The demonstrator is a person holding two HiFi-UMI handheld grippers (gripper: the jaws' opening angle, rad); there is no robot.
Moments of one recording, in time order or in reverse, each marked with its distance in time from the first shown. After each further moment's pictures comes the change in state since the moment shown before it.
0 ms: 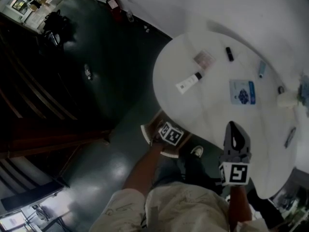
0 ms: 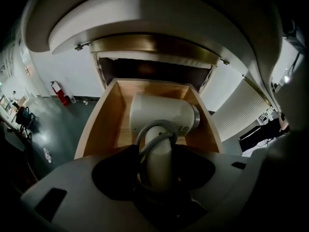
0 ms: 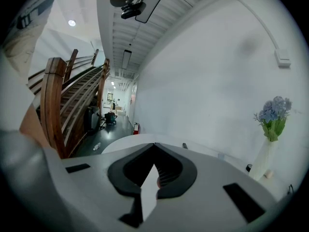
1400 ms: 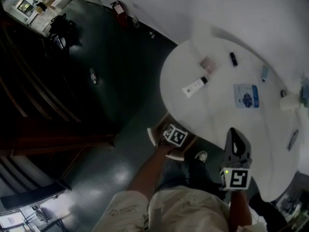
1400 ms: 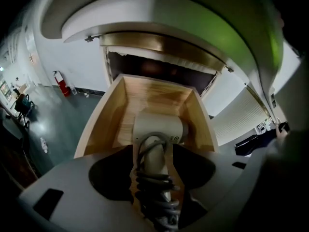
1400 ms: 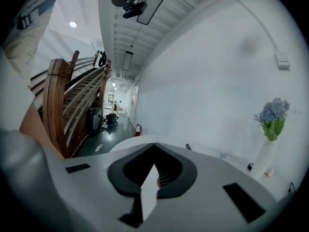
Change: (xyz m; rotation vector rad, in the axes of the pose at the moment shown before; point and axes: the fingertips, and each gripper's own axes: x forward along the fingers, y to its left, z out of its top) left arm -0.005 0.001 -0.003 -0.089 0.007 -0.037; right arm -0.012 0.021 0.002 -0.006 -0.007 0.013
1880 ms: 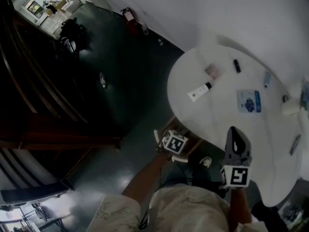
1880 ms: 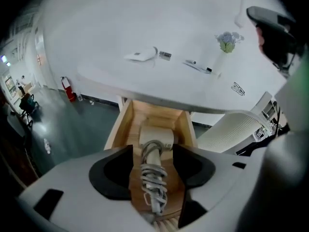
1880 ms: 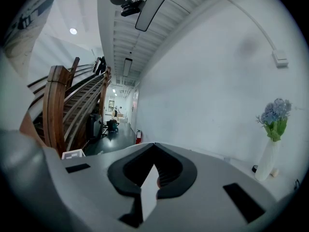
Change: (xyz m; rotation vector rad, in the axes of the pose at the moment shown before) left arm -0.071 -0.002 0.019 -0.025 -0.139 0.008; right arm 0.002 0.003 0.019 0.040 -0.061 0.011
